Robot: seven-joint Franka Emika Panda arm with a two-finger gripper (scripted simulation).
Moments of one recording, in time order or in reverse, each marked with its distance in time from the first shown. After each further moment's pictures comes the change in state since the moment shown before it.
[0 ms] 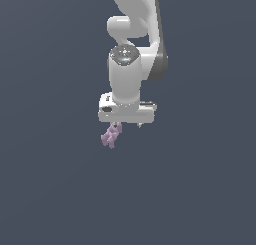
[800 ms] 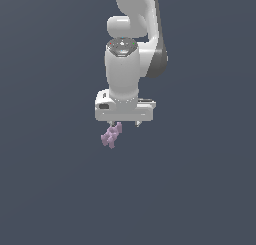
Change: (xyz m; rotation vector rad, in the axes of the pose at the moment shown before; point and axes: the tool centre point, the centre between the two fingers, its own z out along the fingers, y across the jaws) arm 0.009 0.008 -0.017 -0.010 0.036 -0.007
